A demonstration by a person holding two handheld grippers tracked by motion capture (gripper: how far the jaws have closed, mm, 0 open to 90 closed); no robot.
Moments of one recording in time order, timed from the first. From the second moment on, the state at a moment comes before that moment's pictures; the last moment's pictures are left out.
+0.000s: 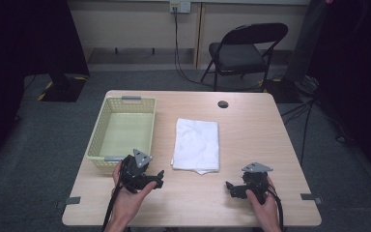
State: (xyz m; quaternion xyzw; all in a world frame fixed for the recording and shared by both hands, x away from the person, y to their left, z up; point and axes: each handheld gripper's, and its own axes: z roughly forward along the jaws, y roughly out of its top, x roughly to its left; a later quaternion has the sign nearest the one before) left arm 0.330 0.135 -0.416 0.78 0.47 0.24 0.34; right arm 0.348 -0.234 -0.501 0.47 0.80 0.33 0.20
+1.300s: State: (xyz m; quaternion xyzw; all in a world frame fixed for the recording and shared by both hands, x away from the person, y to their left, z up) left arm 0.364 0.080 -0.396 0.79 0.42 0.22 0.38; right arm 0.348 -0.234 -0.501 0.47 0.80 0.33 0.20
